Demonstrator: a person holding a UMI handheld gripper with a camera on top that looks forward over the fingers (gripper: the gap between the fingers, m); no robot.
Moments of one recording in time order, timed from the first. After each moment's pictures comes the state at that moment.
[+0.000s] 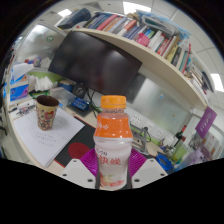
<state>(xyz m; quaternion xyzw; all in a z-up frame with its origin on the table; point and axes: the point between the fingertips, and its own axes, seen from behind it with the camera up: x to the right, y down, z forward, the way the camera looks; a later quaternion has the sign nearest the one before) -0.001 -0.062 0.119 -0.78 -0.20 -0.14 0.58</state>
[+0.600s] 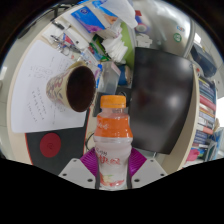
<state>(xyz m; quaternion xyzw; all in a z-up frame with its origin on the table) -0.130 0.034 0.175 -0.51 -0.63 -0.45 0.37</state>
